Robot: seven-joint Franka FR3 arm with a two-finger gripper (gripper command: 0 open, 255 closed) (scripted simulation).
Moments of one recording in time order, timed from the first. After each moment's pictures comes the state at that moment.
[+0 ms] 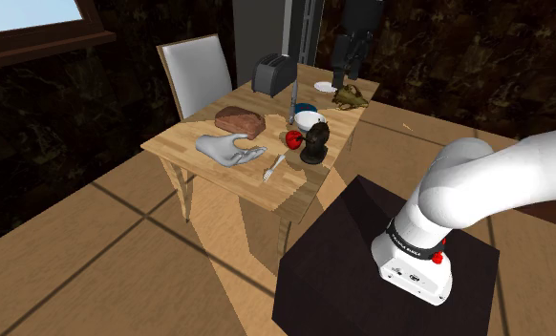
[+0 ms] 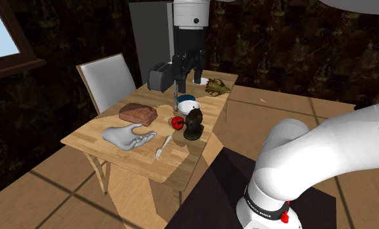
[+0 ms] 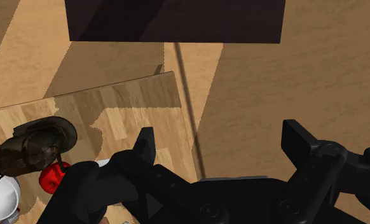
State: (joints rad) arm 0.00 -0.76 -0.04 -2.31 0.06 1.50 -0.10
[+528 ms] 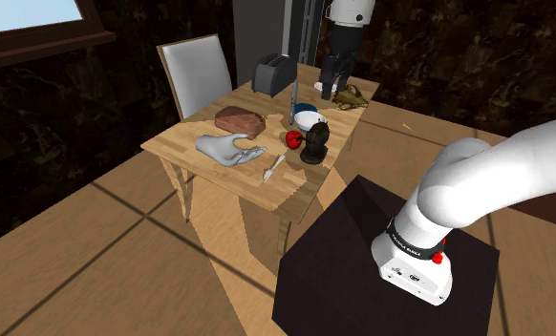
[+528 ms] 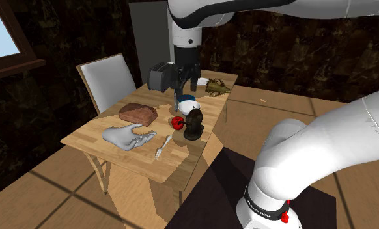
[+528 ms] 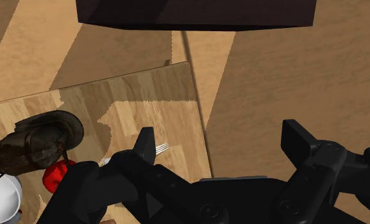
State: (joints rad) arm -0.02 -0.64 -0.11 -2.37 0.01 1.67 -0.18
